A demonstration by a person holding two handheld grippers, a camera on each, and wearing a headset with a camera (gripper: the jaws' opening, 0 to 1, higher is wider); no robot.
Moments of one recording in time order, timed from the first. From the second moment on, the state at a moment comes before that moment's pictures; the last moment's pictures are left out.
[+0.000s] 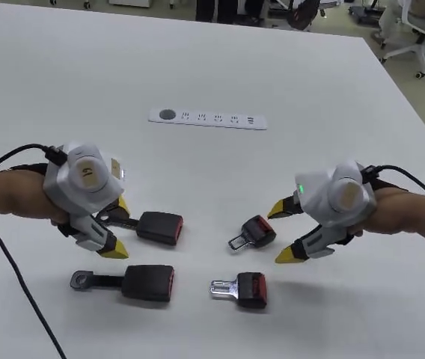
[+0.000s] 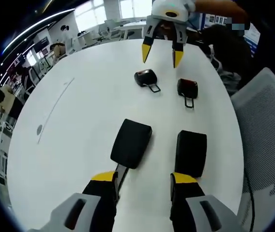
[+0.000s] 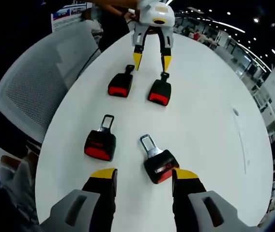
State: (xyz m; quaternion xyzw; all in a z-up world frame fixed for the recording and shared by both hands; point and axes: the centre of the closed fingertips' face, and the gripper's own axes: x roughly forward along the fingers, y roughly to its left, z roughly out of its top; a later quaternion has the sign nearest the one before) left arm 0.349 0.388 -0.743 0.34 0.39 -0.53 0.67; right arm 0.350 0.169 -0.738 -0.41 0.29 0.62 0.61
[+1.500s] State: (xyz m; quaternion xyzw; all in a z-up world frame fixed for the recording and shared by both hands) left arm 0.380 0.354 -0.775 0.40 0.40 -0.57 0.60; right arm 0.375 0.189 -0.778 -0.44 0.34 0.62 0.56
